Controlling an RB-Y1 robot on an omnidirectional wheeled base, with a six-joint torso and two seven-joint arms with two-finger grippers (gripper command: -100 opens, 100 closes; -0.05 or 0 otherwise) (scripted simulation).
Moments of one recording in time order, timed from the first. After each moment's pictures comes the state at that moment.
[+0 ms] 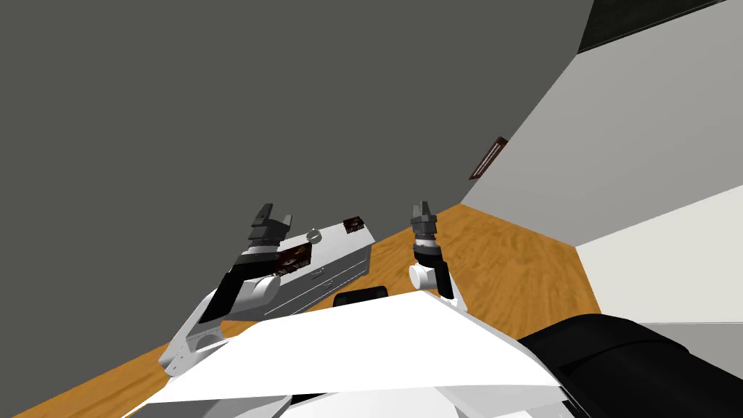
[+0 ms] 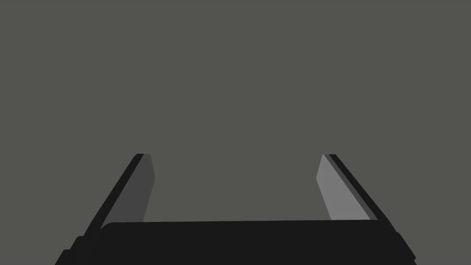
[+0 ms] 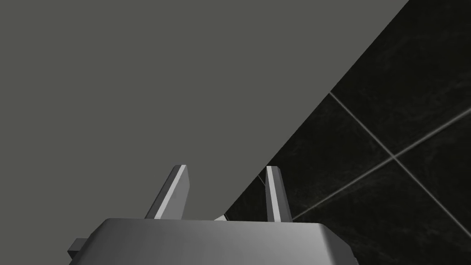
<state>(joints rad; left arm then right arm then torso) 0.34 0.27 0.13 -2.13 0.15 -0.23 0.13 0.46 -0.05 0.03 -2.29 -0.07 -0.43 0.08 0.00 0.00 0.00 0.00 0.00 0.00</state>
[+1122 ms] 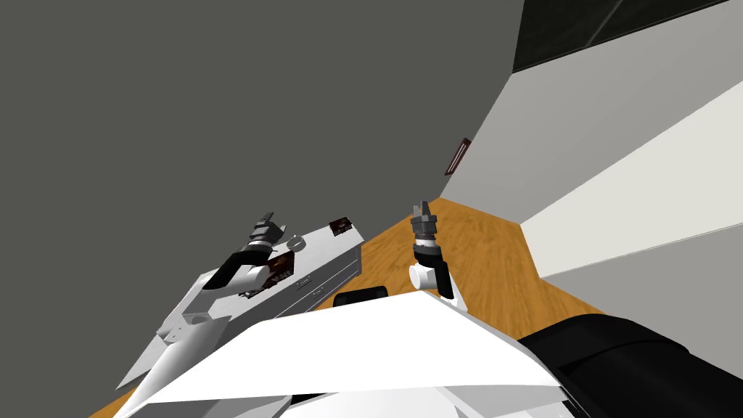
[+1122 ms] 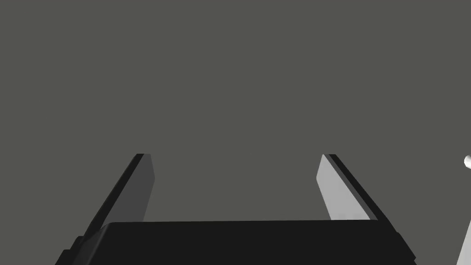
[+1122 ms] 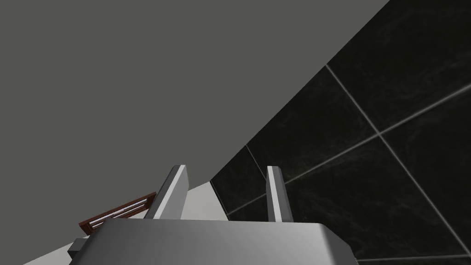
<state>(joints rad) 0.19 0.40 0.24 -1.86 0.21 0.09 0.24 0.46 -0.05 0.03 -2.29 -0.07 -0.43 0.08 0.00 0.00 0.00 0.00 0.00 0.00</state>
